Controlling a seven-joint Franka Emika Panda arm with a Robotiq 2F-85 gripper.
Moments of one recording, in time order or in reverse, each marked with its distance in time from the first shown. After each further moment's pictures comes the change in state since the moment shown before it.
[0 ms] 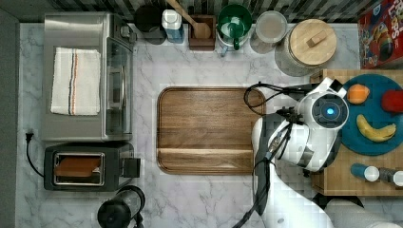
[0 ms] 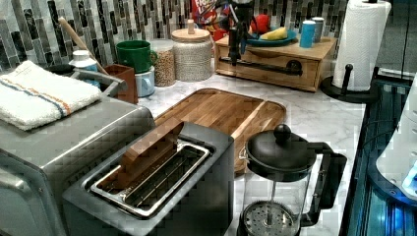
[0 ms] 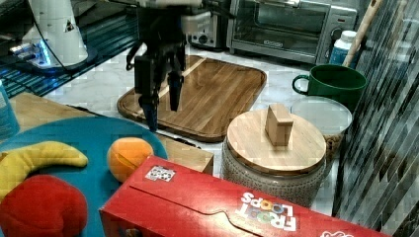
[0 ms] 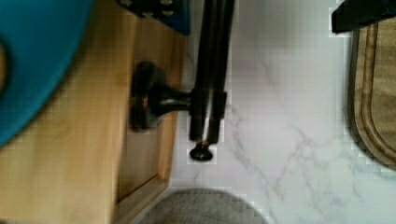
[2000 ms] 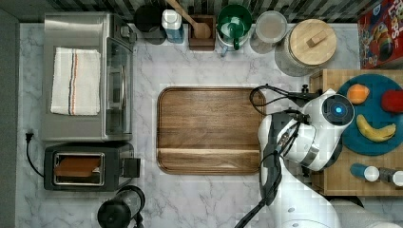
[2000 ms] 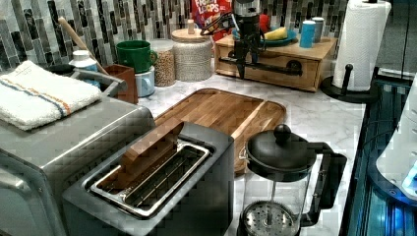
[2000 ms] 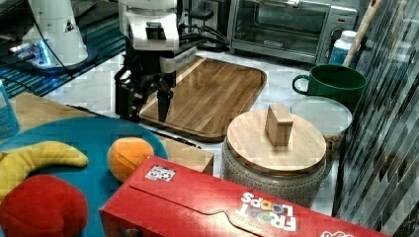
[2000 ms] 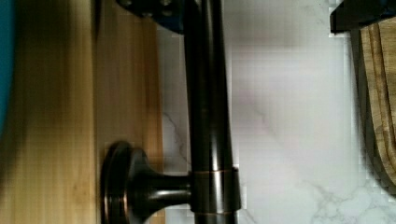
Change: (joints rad) arm -0.075 0.054 0.039 0.016 0.081 -0.097 0.069
